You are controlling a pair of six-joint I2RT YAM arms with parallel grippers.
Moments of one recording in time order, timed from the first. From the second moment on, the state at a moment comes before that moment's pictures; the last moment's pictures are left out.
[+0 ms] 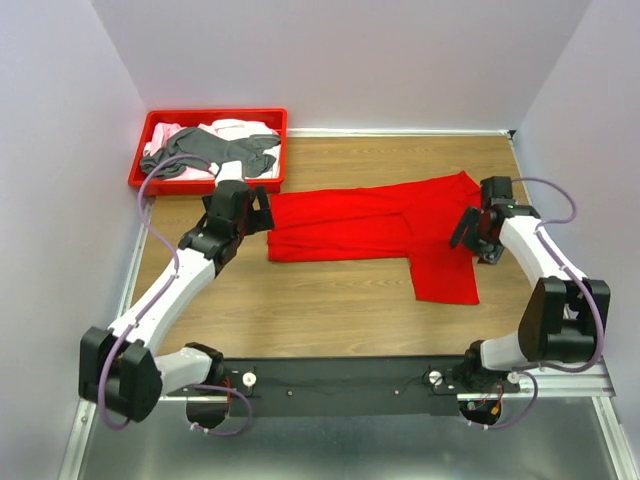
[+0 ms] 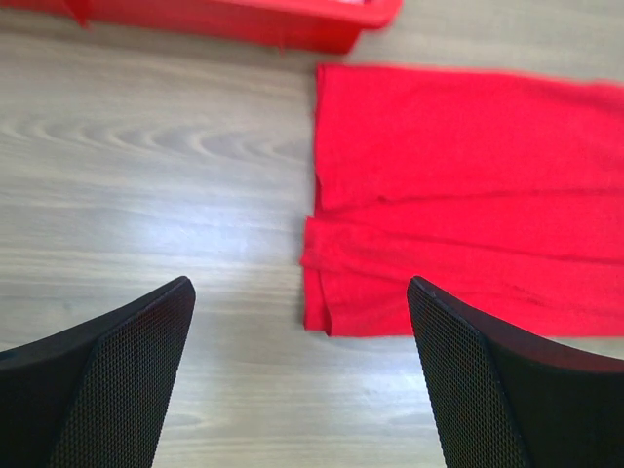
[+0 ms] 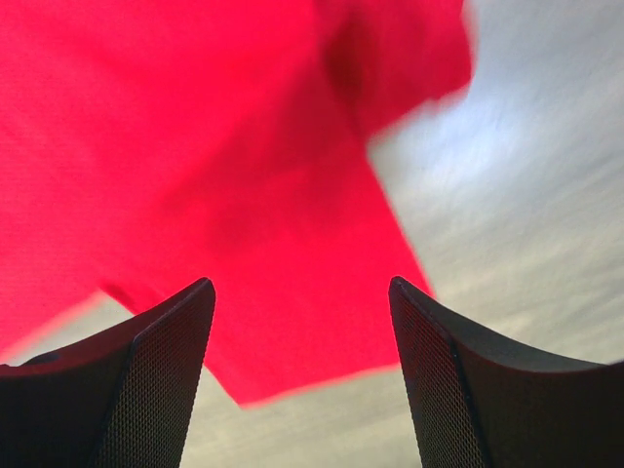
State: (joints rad) left arm -0.36 1.21 0.92 -0.34 -0.27 -0.40; right arm -0.08 1.43 1.03 -0.71 0.11 0.45
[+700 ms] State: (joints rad) left arm -0.36 1.01 0.76 -0.17 -0.38 -0.34; right arm -0.02 1.55 0.85 -0.73 0.08 0.55
